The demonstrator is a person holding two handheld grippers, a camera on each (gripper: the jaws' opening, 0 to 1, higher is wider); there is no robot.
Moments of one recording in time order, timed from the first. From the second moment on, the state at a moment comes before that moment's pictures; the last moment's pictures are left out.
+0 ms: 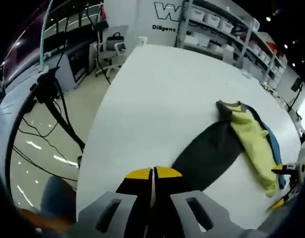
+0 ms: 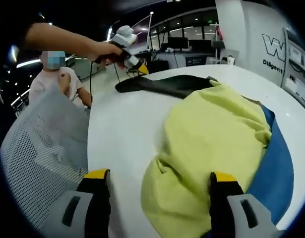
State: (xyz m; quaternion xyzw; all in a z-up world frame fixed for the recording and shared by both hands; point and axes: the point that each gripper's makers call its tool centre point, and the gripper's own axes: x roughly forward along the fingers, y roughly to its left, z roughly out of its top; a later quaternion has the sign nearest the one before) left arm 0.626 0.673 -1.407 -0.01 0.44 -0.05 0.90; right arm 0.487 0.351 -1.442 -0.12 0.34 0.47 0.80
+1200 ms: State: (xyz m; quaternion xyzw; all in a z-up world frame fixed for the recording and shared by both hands) left arm 0.500 0.614 -1.382 -0.23 0.55 -0.21 0.78; right arm 0.491 0.357 -1.441 -0.11 0.34 0.48 0.80
